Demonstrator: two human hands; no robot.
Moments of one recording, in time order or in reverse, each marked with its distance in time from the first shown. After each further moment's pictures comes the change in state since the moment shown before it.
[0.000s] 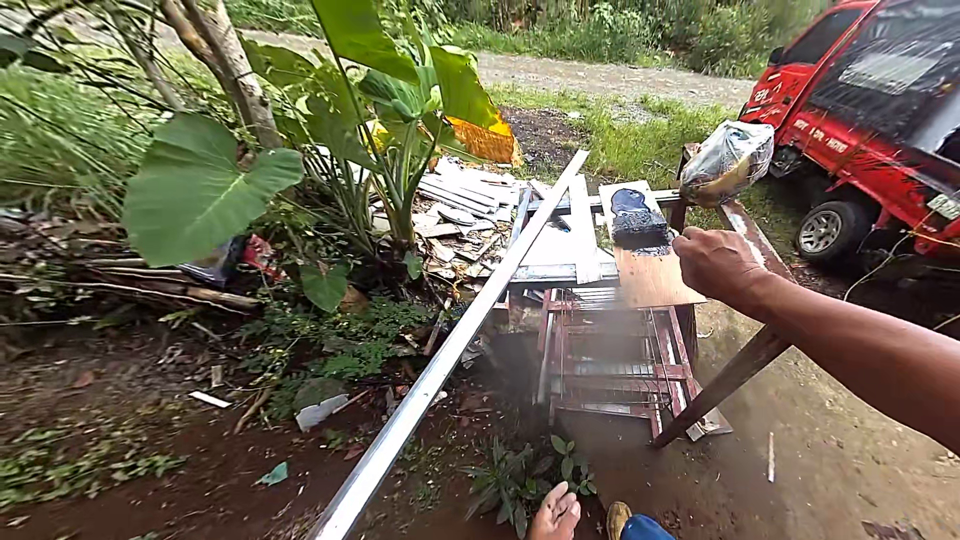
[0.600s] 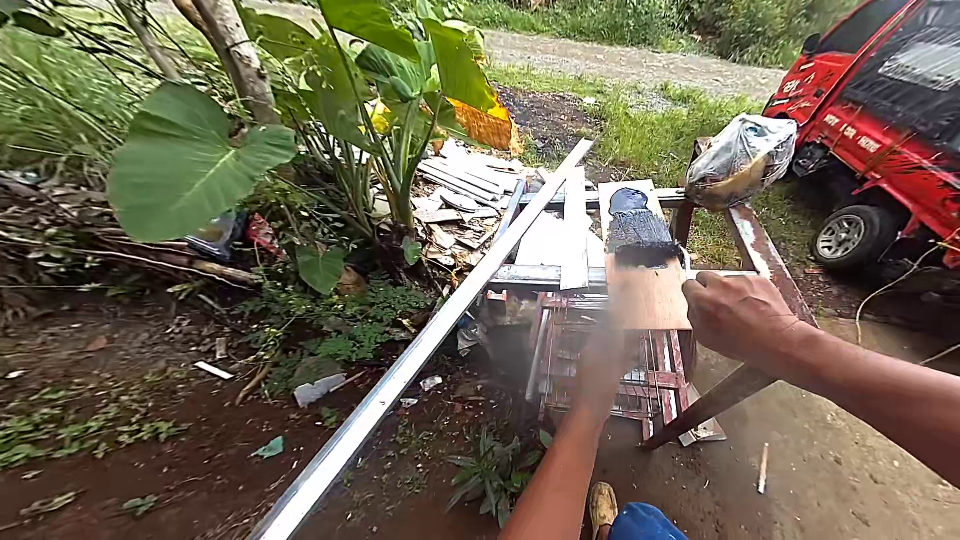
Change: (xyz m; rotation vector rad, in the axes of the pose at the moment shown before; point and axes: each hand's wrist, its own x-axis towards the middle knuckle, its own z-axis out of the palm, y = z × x) left_hand 0.084 0.259 0.180 -0.288 -0.106 0.332; right_hand -0.046 0.013 -0.001 -0.019 -0.150 -0.090
